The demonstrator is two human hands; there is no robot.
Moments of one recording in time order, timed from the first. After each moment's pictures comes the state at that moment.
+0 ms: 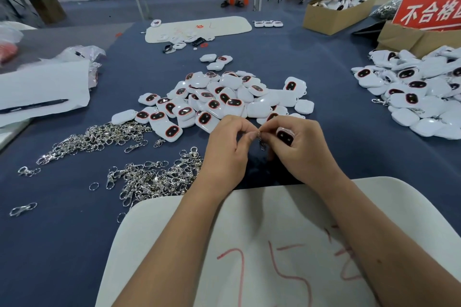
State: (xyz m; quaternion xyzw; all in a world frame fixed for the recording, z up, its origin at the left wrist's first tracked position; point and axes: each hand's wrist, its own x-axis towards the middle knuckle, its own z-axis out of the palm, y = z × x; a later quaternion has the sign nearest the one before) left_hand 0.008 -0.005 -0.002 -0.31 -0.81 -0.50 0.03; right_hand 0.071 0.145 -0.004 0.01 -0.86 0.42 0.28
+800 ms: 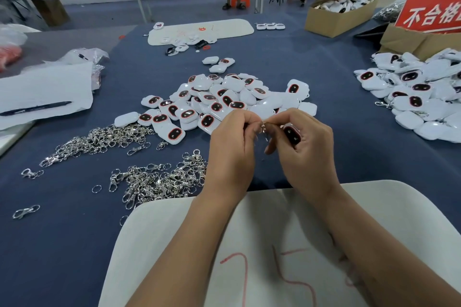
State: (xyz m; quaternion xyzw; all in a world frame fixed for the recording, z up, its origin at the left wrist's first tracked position) left_hand 0.018 0.001 0.001 -0.30 -0.76 -0.56 0.14; right_hand 0.071 0.128 -0.006 0.02 -0.80 0.45 0.40
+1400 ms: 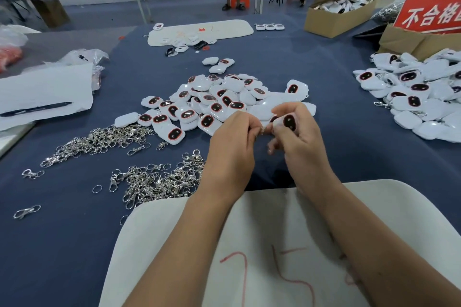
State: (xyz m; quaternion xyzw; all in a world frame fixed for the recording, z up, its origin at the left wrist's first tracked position) left_hand 0.013 -0.002 0.001 -0.34 -0.80 -0.48 0.14; right_hand 0.067 0.127 -0.005 -0.08 -0.70 0.64 0.29
